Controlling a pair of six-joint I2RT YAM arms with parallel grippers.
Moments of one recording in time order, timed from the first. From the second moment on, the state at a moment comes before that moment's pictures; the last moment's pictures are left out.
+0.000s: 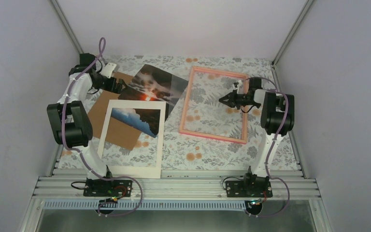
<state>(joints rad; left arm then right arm) 0.16 1.85 1.52 -0.78 0.52 0.40 -0.11 2.14 1.31 -0.38 -1.03 0.22</state>
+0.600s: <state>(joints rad) 0.17 1.91 1.61 -0.79 0.50 0.40 -0.19 2.09 1.26 -0.36 -0.92 0.21</state>
